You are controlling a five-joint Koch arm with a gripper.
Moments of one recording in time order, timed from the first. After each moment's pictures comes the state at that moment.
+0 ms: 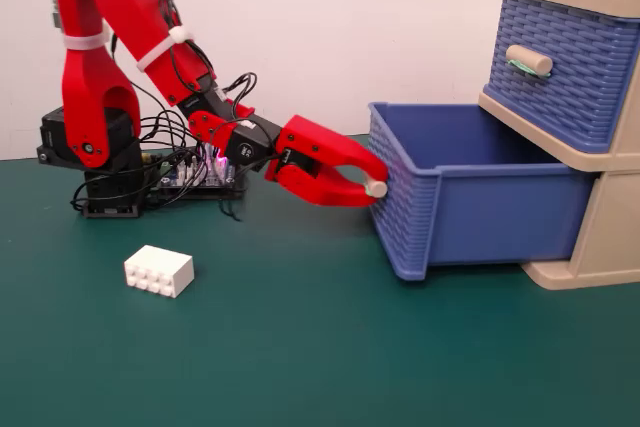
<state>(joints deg) -75.1 92.0 139.7 -30.5 176.8</state>
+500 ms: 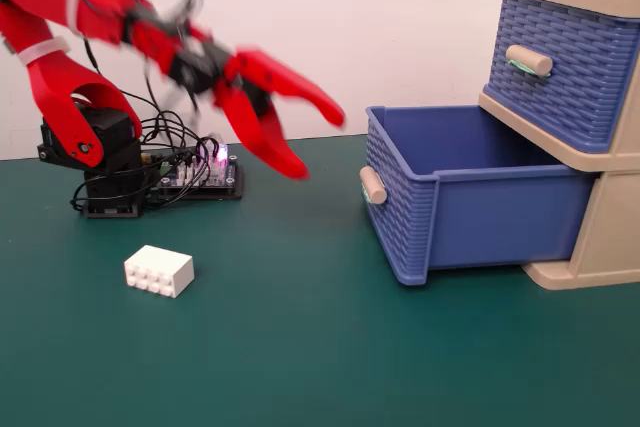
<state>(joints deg) -68.4 129.3 123.8 33.4 156.2</state>
